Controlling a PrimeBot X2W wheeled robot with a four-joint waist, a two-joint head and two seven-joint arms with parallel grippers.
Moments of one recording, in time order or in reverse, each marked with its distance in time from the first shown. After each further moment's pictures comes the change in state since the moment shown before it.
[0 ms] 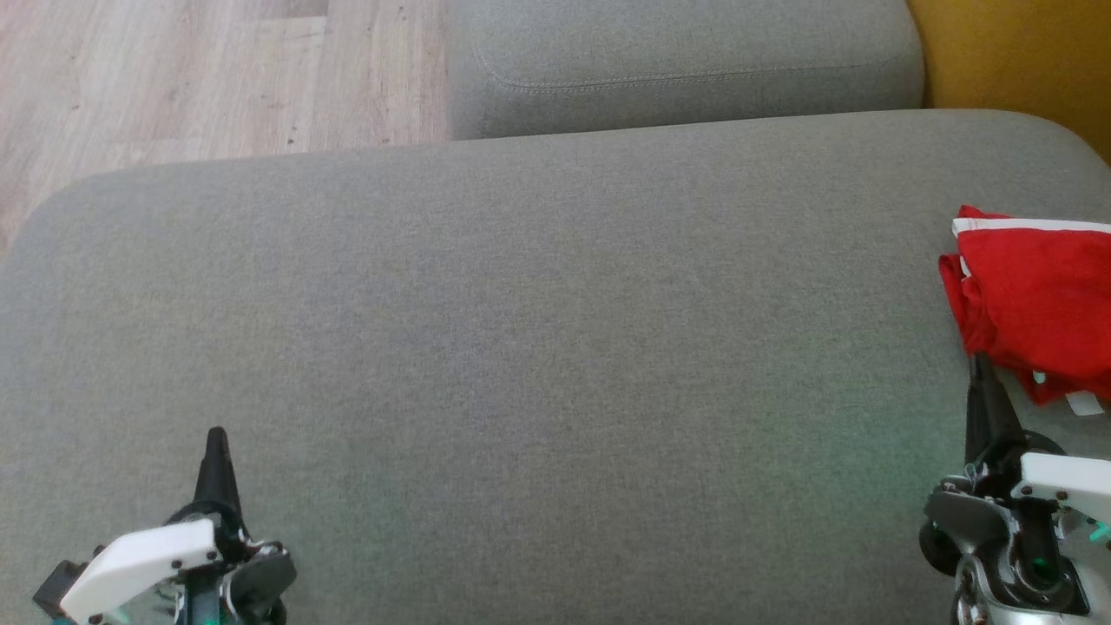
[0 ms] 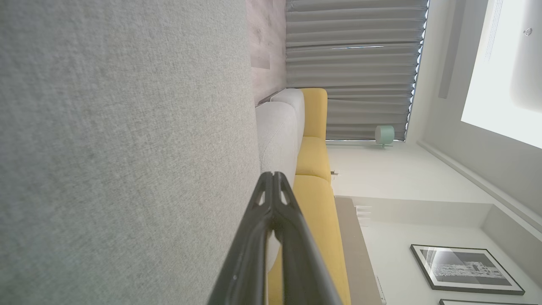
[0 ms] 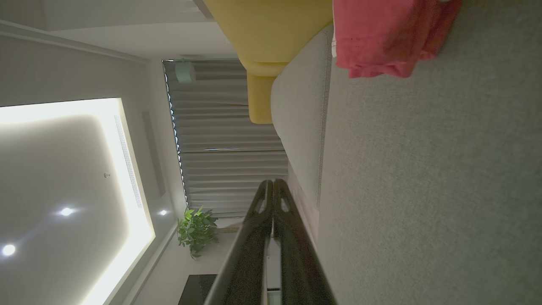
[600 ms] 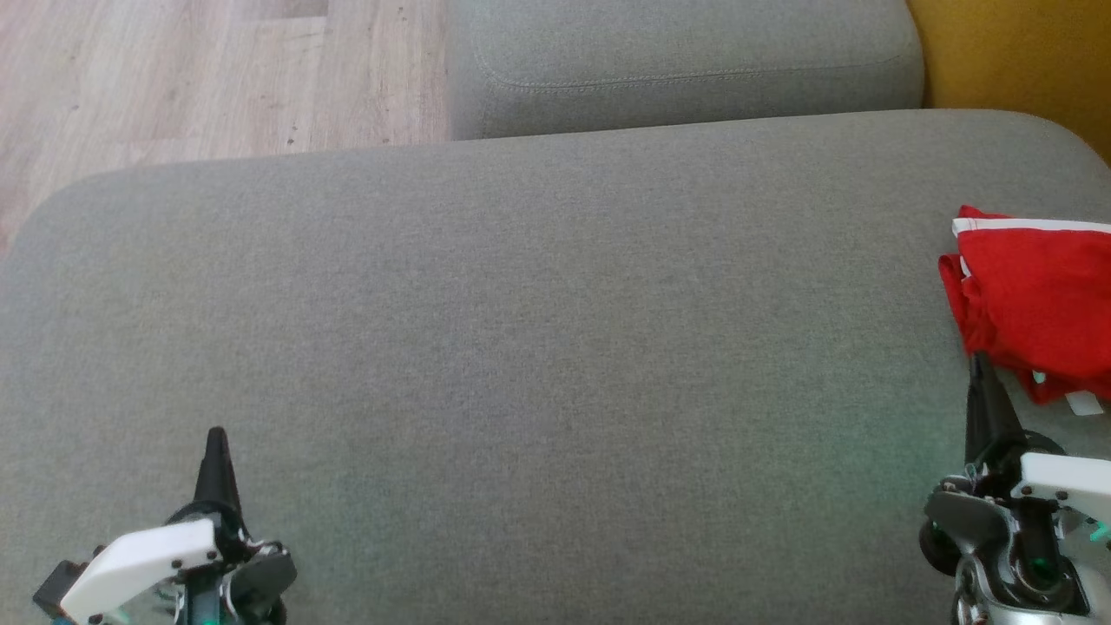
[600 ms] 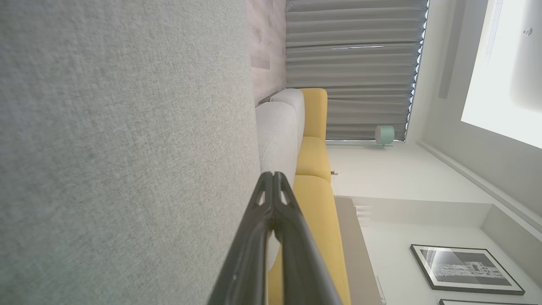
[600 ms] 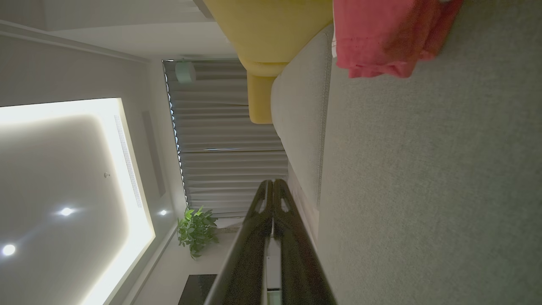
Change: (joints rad) left arm 0.000 0.000 0.000 0.000 0.000 0.000 0.000; right arm 0.000 0.000 0.000 0.000 0.000 0.000 0.000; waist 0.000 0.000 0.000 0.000
